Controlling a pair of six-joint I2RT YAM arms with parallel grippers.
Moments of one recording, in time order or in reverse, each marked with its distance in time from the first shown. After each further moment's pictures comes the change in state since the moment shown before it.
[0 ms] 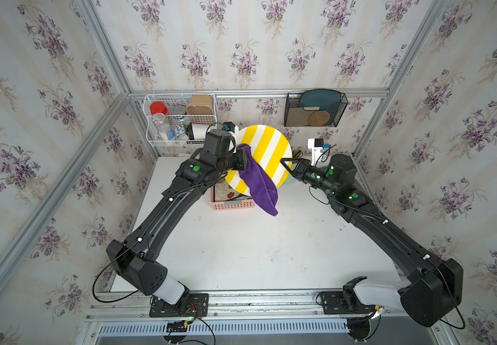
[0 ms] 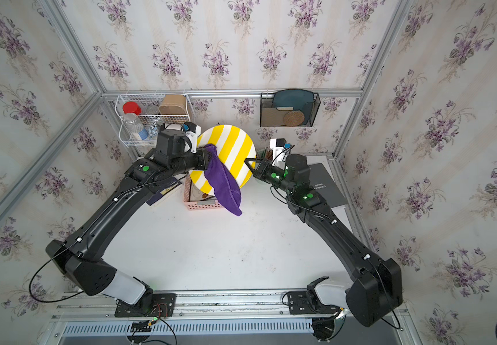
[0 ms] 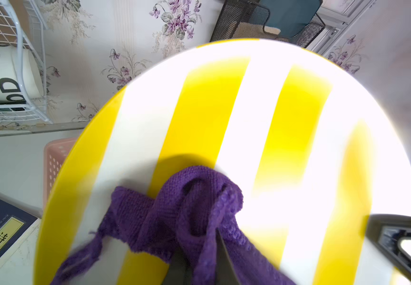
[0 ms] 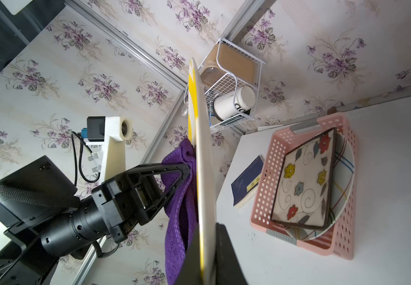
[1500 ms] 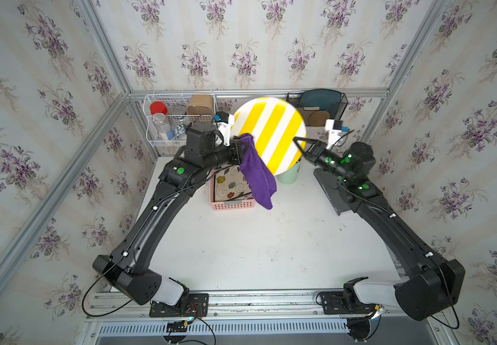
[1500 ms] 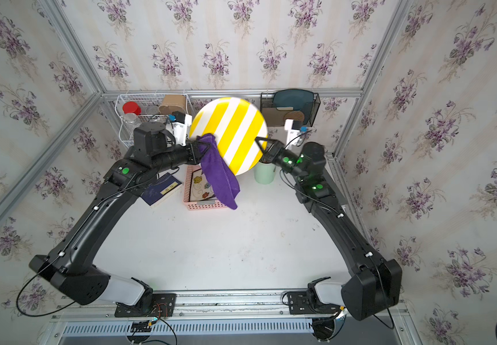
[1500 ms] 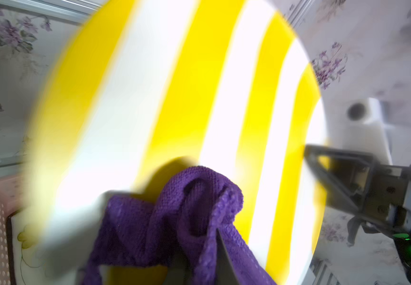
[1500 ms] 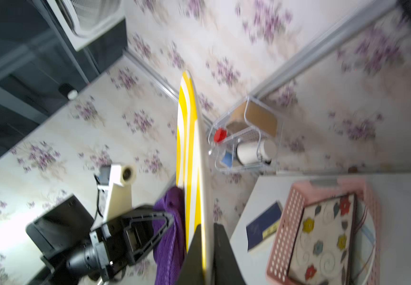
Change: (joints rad) left arm 0.077 -0.118 0.046 0.052 0.188 -0.090; right arm -0.198 -0.005 0.106 0.199 -0.058 0.078
